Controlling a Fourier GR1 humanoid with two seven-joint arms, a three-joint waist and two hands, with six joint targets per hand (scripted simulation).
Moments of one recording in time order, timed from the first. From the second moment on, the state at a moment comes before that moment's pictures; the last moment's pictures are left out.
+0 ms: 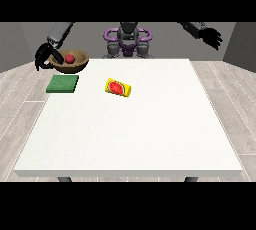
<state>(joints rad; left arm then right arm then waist) -0.35 0.41 0.31 -1.14 0.16 -0.18 -0.30 -0.51 -0.53 -0.28 -0.70 0.04 -0.14 0.06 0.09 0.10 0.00</state>
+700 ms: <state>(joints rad) -0.38 0.66 0.52 -0.98 0.31 -0.40 -0.41 -0.55 -0.61 -0.39 -0.64 0.00 -0.20 -0.05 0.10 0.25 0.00</state>
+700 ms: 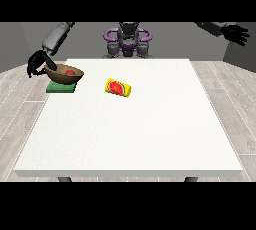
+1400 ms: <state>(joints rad) -0.36 0.55 0.39 -1.12 0.28 -0.34 -0.28 -0.61 -0.65 -0.36 -0.52 0.01 -0.11 0.04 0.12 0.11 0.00</state>
